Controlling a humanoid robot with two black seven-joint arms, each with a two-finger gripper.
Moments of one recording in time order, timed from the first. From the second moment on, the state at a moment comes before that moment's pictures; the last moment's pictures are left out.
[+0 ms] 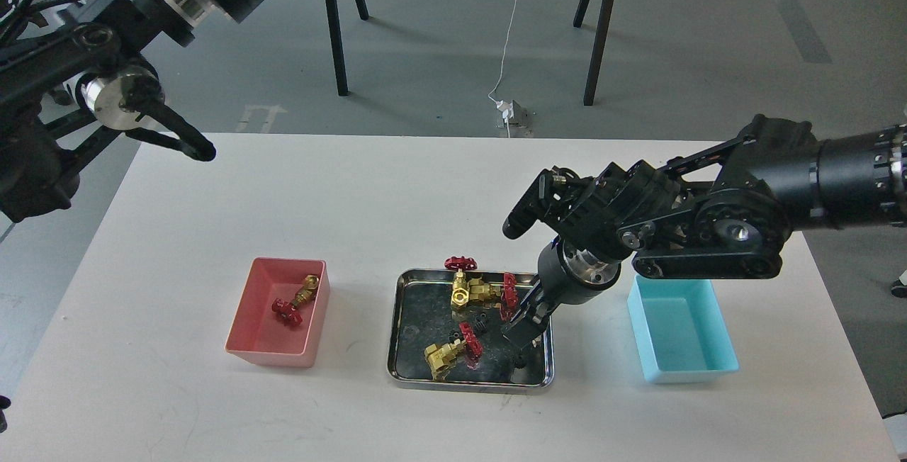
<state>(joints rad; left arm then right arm) -1.14 0.59 -0.41 -1.19 0.30 -0.28 -0.49 1.58 -0.11 -0.70 1.32 -1.22 0.38 0.11</state>
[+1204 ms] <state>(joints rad) -1.02 0.51 -0.46 -1.19 0.30 -0.28 -0.49 1.48 0.00 -0.83 1.23 -1.25 0.26 0.16</state>
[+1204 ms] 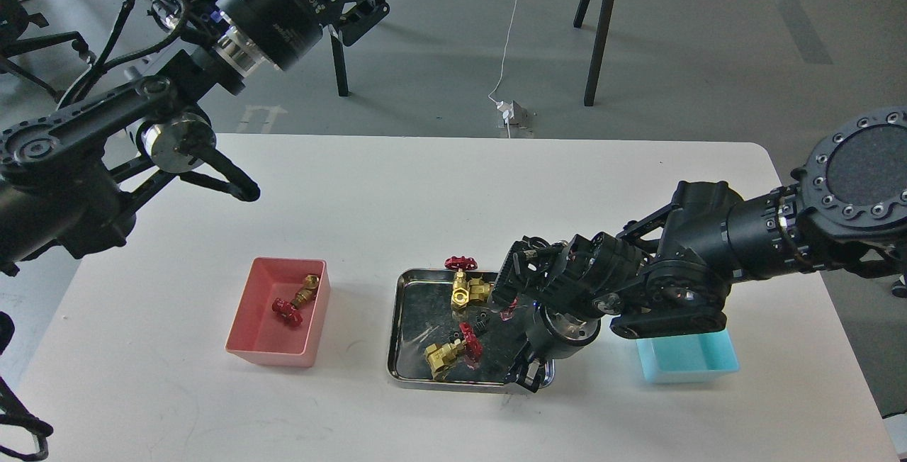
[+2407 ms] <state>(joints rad) -0.99 0.51 -0.46 -1.19 0.30 -0.28 -0.49 1.43 0.00 -0.86 1.19 -1.25 0.19 0.16</state>
